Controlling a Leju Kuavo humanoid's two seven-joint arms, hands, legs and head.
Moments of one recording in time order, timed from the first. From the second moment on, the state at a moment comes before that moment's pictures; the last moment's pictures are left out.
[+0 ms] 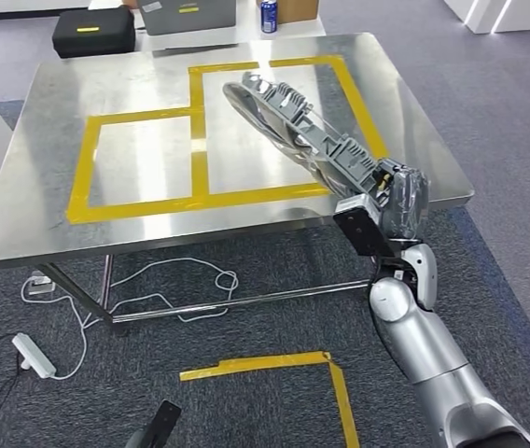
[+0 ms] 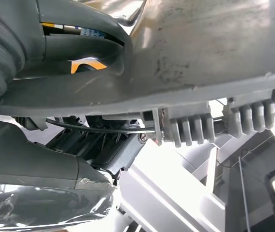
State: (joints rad) left arm -0.15 -0.21 0.72 -0.22 -1.17 0.20 -0.32; right arm -0.48 0.00 0.27 -1.27 0.63 -0.55 -0.25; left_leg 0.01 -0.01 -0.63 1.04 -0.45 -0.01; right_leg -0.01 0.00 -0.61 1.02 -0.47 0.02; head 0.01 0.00
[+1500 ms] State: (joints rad) left arm -0.15 -0.20 0.71 -0.22 -1.17 0.19 -0.32; right arm -0.45 -0.01 0.28 -1.33 0.59 -0.54 -0.30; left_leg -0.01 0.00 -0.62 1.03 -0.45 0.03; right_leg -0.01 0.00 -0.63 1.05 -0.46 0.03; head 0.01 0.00
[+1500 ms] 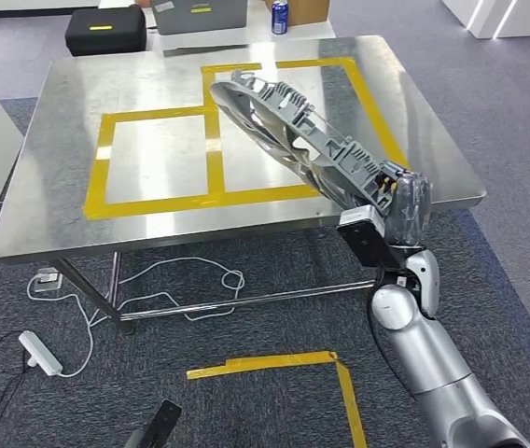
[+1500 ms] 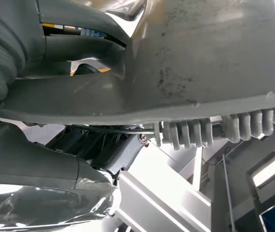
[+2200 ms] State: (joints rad) left arm -0.15 -0.20 0.71 -0.22 -1.17 0.15 -0.35; right arm -0.44 -0.01 0.28 -1.34 0.57 -0.52 -0.30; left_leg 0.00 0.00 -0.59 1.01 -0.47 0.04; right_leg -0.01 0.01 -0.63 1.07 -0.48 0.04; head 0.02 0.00
